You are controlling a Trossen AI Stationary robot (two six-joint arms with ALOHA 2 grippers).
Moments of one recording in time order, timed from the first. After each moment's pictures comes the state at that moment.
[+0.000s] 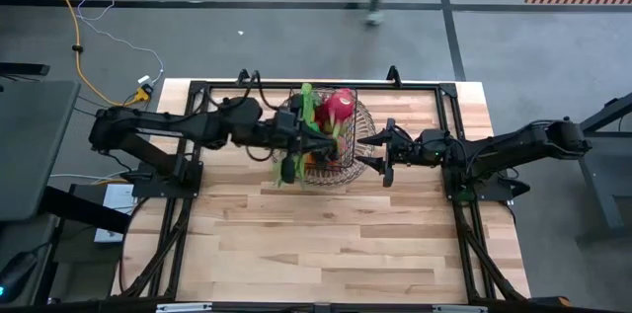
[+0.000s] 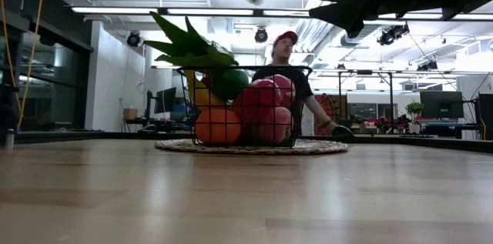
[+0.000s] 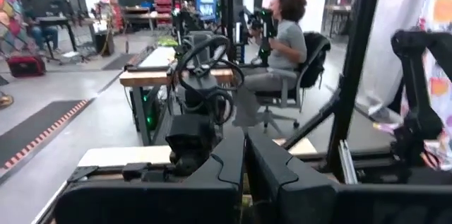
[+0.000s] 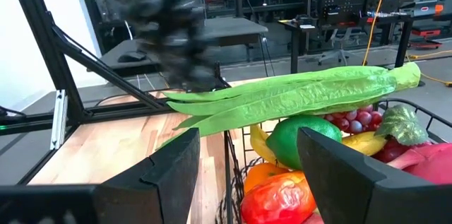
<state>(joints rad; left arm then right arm) 0.07 1.37 1.28 0.06 0.03 0.03 0.00 1.03 0.41 0.59 0.11 0.08</state>
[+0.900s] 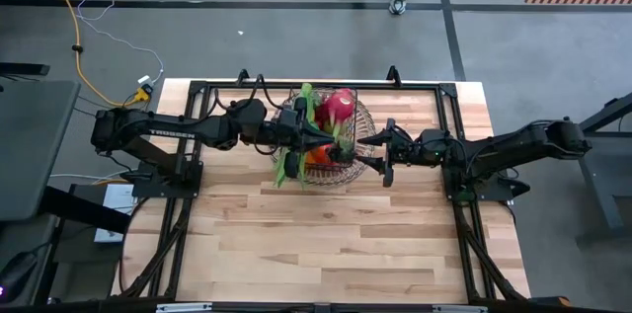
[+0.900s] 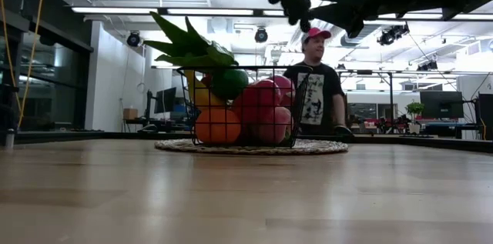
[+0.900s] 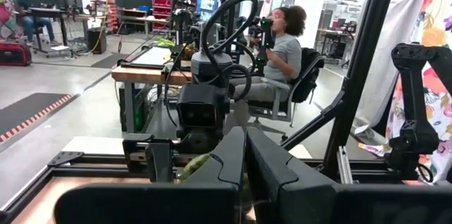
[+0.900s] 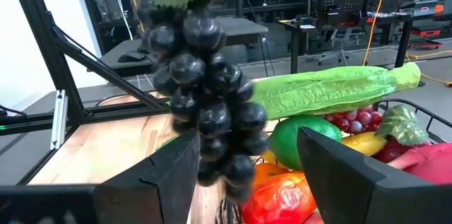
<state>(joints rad) 0.17 1.39 1.06 0.36 0.14 -0.08 0.00 1.03 0.41 0.59 0.11 0.08</state>
